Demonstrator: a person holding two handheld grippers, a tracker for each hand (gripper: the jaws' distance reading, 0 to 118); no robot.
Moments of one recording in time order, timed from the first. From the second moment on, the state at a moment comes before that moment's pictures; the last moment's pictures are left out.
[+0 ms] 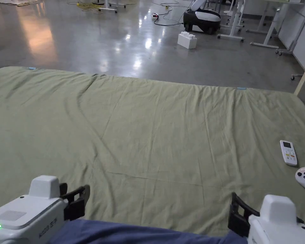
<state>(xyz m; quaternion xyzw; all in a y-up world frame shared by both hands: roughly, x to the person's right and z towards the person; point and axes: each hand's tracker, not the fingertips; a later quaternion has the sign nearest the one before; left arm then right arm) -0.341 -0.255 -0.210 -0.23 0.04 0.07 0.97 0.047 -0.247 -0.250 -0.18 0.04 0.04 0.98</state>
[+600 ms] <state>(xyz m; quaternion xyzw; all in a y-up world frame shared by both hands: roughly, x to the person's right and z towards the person) -0.331 -0.245 -0.195 -0.11 0.11 0.01 0.99 0.003 -0.236 -0.240 0.00 0.01 0.05 1.00</state>
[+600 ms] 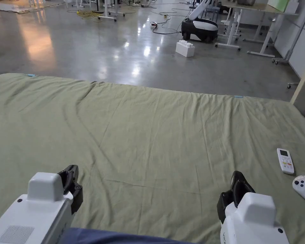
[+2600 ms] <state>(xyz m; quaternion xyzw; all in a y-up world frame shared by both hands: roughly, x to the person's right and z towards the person) -0.531 -0.350 -0.211 -0.45 -0.13 0.36 0.81 0.014 -0.281 -0.253 -0.12 0.03 0.08 0.99</state>
